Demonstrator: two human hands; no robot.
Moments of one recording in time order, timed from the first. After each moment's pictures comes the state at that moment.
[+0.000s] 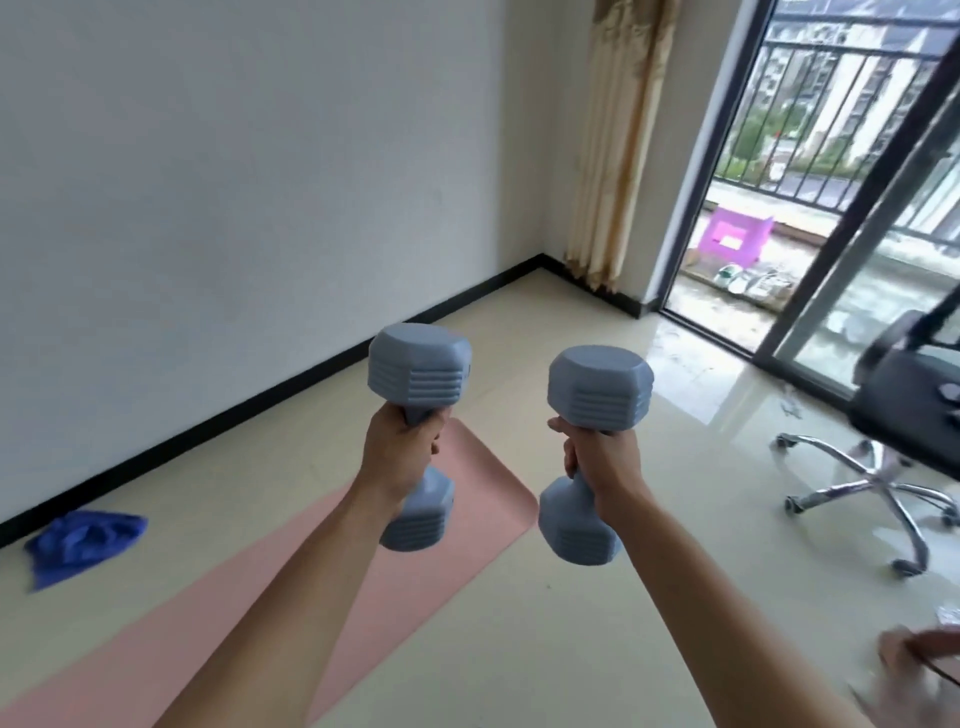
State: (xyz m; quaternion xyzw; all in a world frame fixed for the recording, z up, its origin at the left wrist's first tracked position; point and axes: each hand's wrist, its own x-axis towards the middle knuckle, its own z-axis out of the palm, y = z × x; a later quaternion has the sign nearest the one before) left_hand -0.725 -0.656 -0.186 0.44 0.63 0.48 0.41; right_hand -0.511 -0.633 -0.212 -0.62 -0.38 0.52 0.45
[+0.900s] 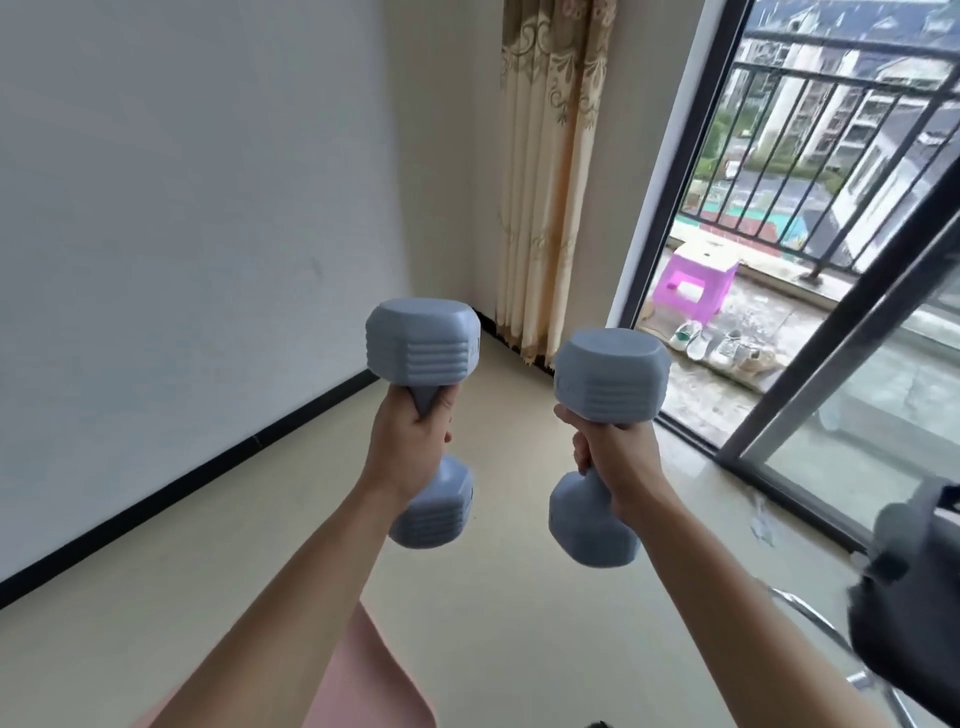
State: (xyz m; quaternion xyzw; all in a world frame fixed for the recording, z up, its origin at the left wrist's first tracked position) left_hand -0.471 -0.023 -0.168 0.52 0.59 0.50 0.36; right_hand -0.262 -0.022 -0.177 -0.62 -0.40 0.47 0.48
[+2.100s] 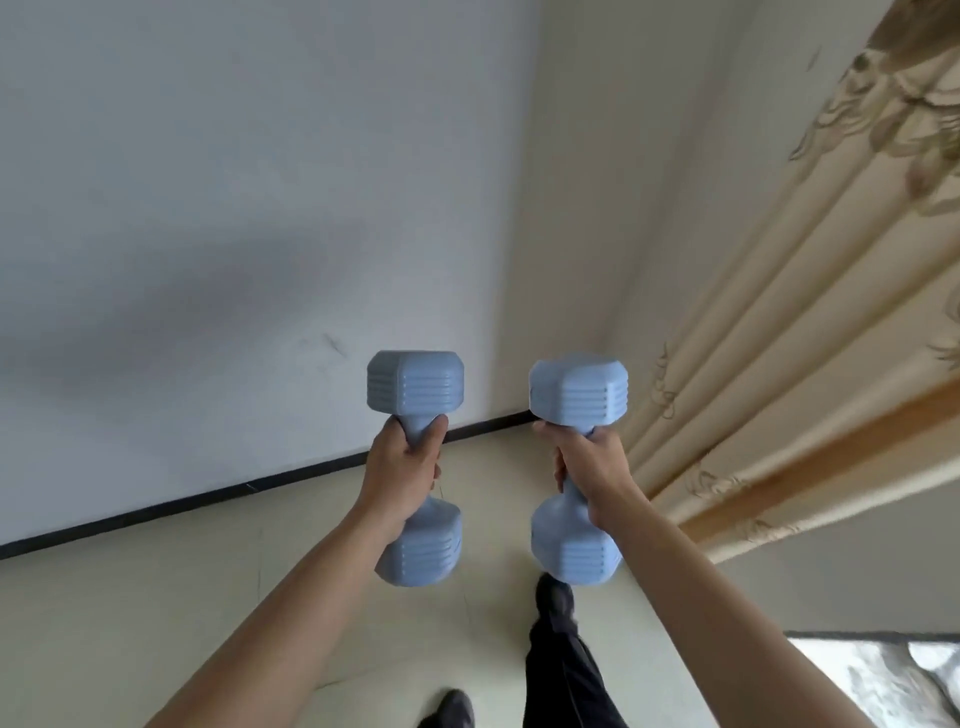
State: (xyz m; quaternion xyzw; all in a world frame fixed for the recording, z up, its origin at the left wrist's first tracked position) left_hand -0.577 0.755 -0.281 0.22 0.76 0.49 0.36; right_hand -0.399 0.865 -0.278 -0.58 -0.48 0.63 0.21
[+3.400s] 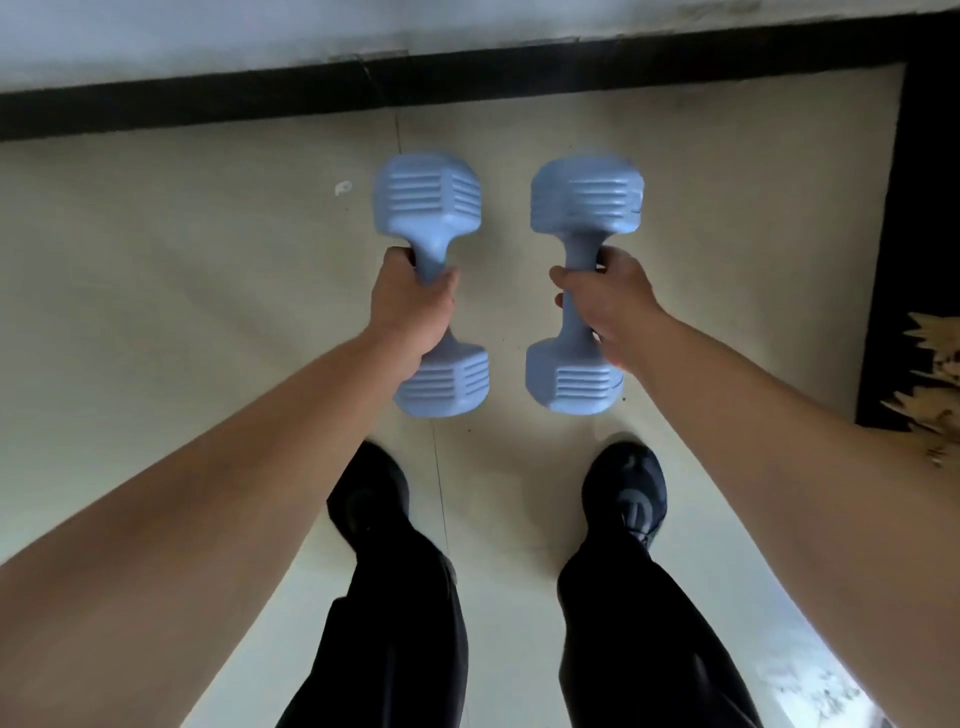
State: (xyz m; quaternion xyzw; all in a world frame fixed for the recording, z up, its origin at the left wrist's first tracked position) left_hand -0.697 0.950 -1.112 -0.01 0.84 0.29 0.46; right_hand -0.558 1.079 -1.108 -0.66 -0.46 0.59 -0.10
